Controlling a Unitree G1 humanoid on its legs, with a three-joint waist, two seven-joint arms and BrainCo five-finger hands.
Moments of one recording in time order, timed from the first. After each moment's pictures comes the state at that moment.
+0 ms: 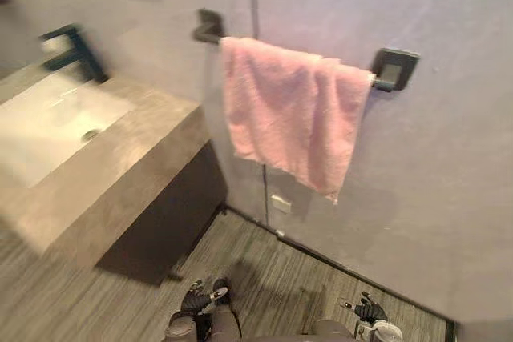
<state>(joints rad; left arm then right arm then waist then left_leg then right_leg) 0.03 0.09 0.00 1.09 -0.15 -0.14 0.07 0.04 -0.09 -0.15 1.12 0.16 -0.13 -0.06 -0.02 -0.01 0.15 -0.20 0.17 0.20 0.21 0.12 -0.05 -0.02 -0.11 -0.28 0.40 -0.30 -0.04</state>
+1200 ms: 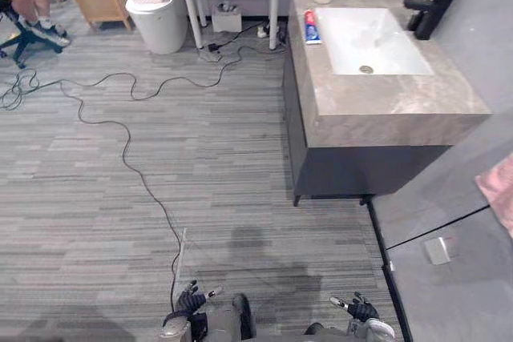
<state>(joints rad) 0.02 0.10 0.13 1.07 -0.14 -0.14 0.05 -0.01 -0.07 -0.21 1.15 0.16 -0.13 -0.06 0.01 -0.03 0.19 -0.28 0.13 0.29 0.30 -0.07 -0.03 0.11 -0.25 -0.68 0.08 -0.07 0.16</state>
